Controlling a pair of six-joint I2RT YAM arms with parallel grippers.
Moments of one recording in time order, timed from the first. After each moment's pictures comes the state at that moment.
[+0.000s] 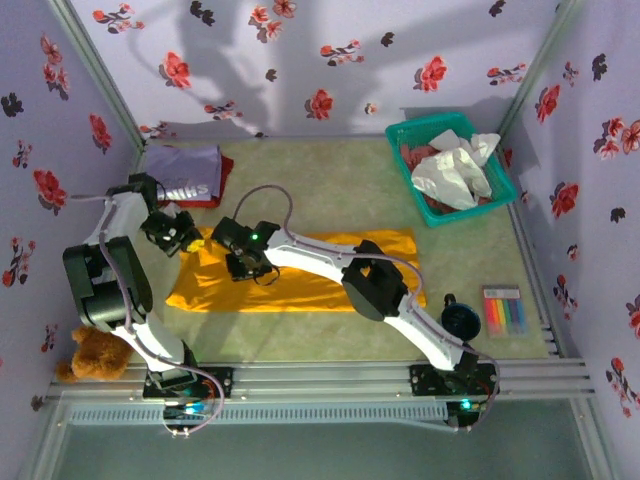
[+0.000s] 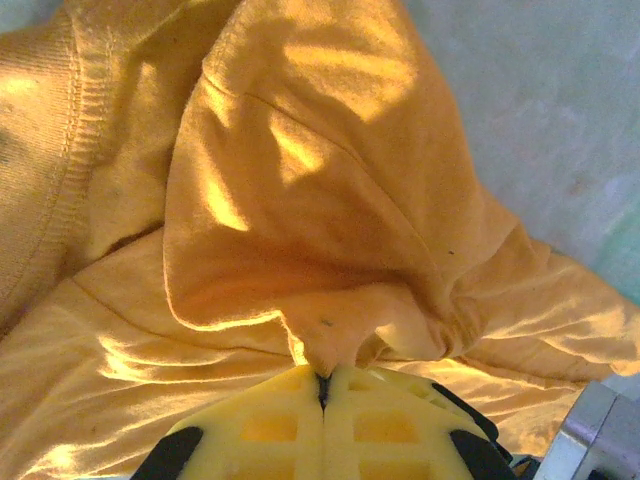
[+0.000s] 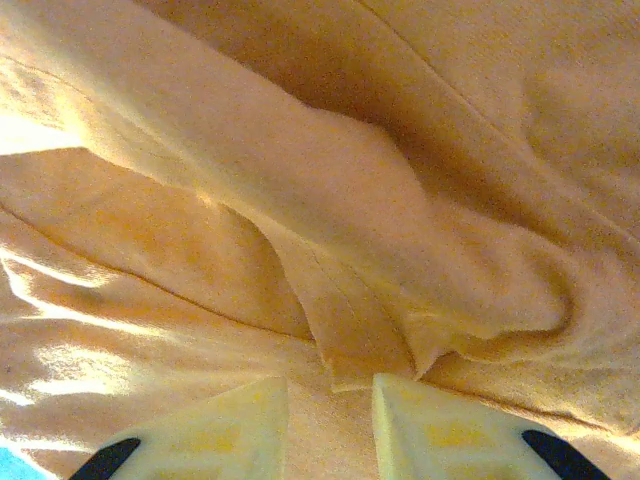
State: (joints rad) left arm 0.20 1.70 1.24 -1.06 0.46 -0.41; right arm 1.11 2.45 2.16 -0.86 -0.03 0.77
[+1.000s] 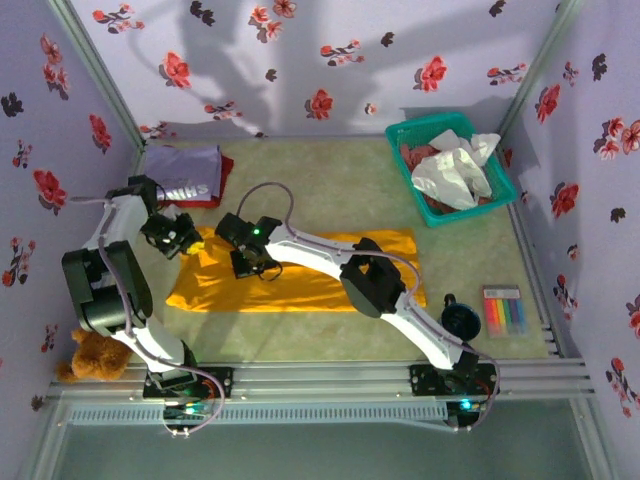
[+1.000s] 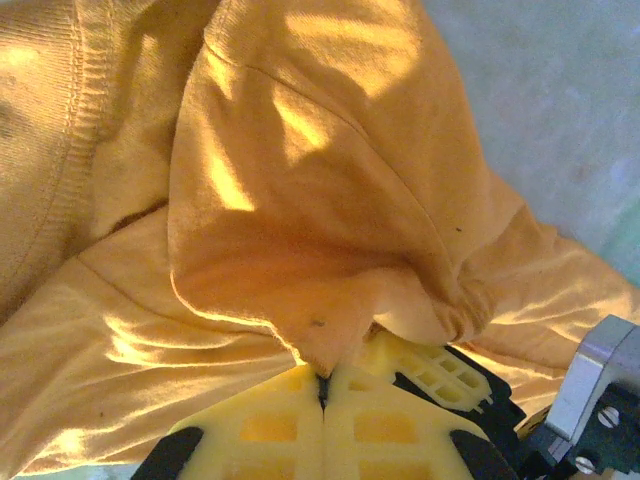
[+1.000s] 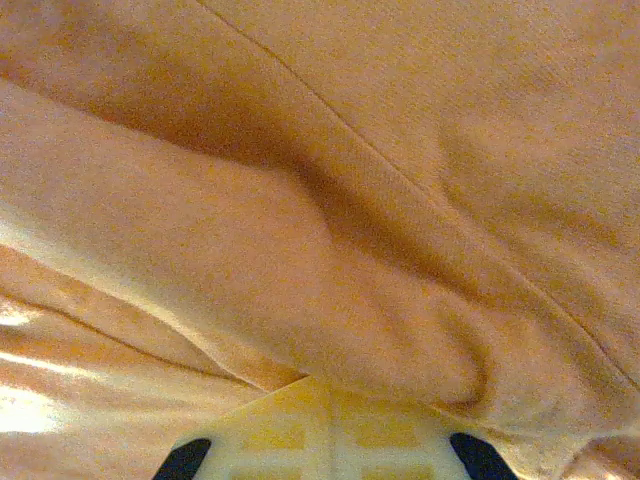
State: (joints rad) left arm 0.20 1.66 1.22 -1.07 0.46 -0.39; right arm 1.08 2.48 2.18 -0.91 -0.03 0.72
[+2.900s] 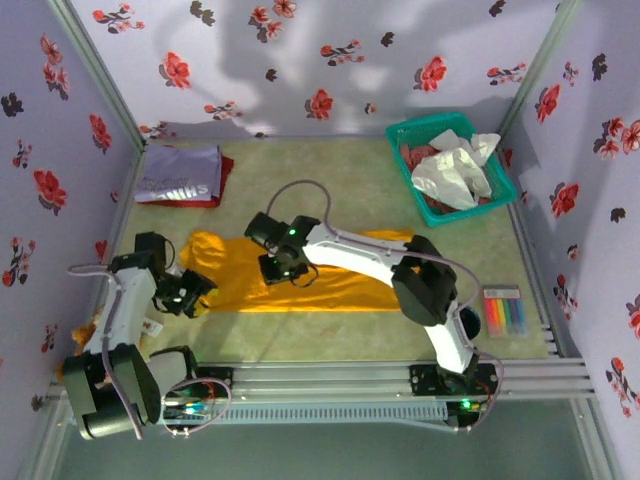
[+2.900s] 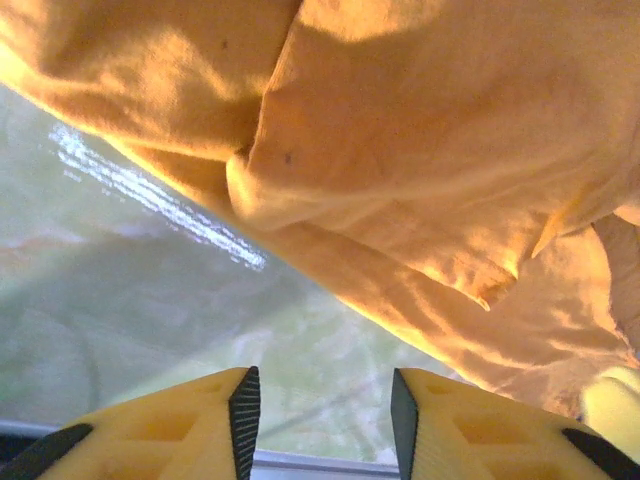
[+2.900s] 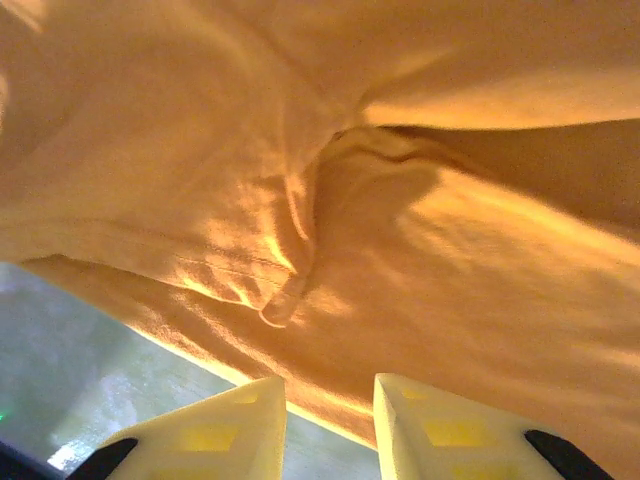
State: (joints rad) left arm 0.15 1.08 0.69 -1.10 0.44 -0.66; right arm 1.05 2.03 1.70 -0.89 -0.07 0.71
